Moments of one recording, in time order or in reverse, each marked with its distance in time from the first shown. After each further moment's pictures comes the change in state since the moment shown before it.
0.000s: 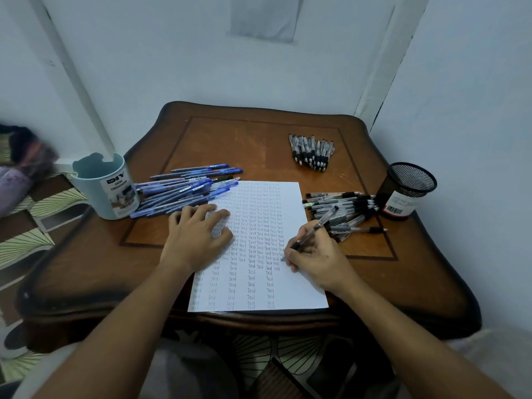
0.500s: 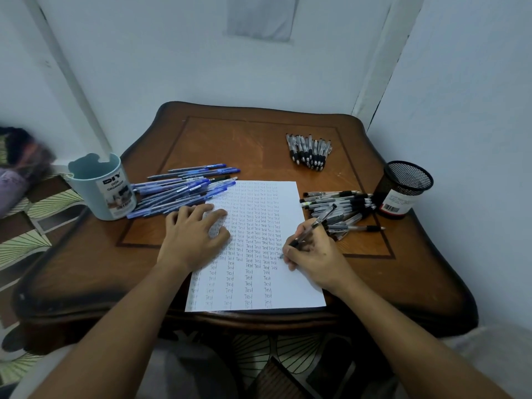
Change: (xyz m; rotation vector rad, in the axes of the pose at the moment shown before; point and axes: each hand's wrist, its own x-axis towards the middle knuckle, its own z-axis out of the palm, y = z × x) left_hand 0.000 0.001 -0.001 0.005 -0.007 -0.002; right_hand 0.001 0.001 -0.002 -0.001 -0.012 -0.020
